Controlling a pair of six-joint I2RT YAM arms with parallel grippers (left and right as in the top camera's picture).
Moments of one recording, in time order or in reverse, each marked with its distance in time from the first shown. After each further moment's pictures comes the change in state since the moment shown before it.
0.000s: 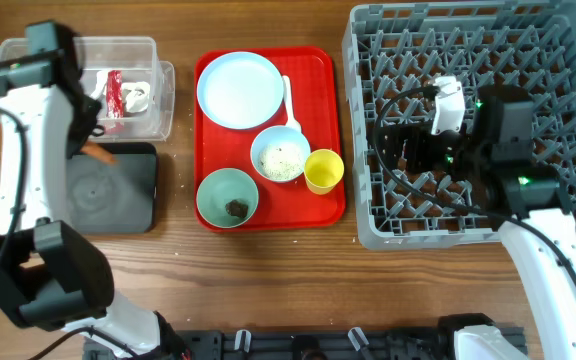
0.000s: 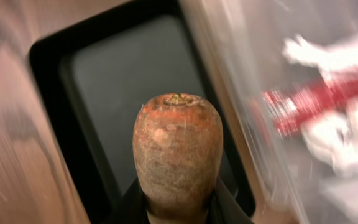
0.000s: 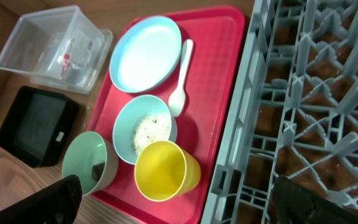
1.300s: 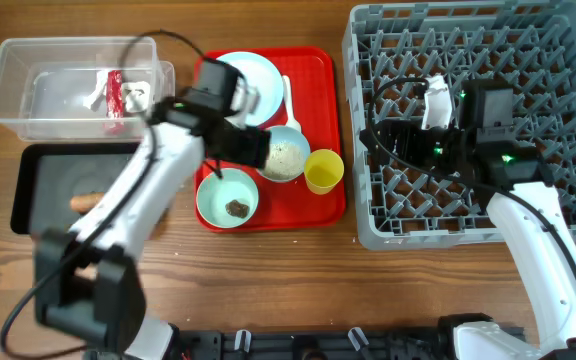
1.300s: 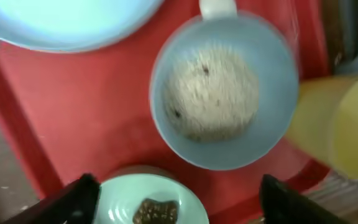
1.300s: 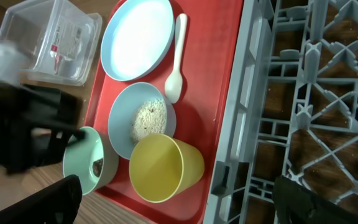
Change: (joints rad) left arm -0.594 -0.093 -0.316 0.346 0.502 0.903; right arm 0.000 0.112 0.000 0.012 -0.031 0.052
